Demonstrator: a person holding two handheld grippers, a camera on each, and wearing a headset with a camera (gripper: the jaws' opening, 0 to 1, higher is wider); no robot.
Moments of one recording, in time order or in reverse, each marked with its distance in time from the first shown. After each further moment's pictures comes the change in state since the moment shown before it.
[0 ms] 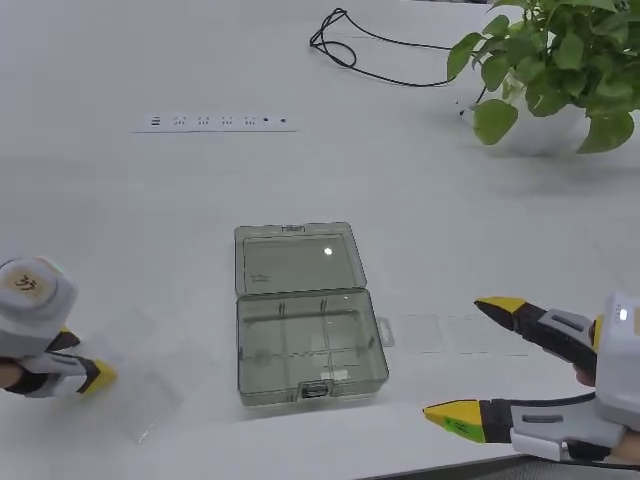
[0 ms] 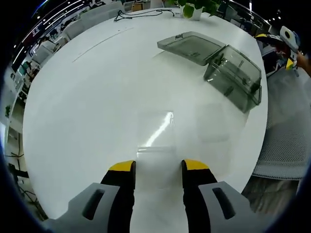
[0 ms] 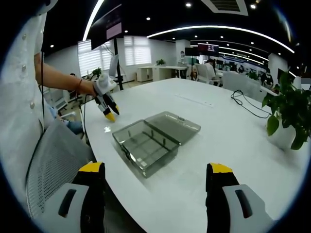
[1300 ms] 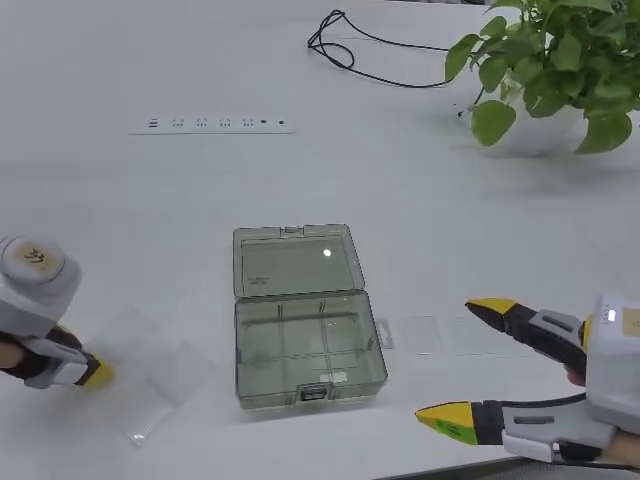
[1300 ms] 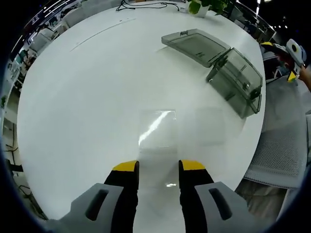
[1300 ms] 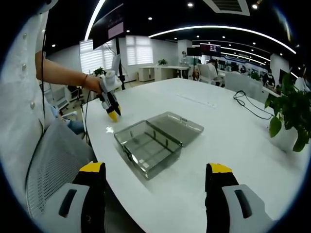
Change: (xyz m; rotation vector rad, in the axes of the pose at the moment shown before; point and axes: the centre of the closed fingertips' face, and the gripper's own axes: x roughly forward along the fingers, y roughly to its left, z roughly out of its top) left arm -0.001 -0.002 0.002 -0.071 0.076 -0.064; right arm 0.006 0.004 0.002 -0.007 0.001 0.017
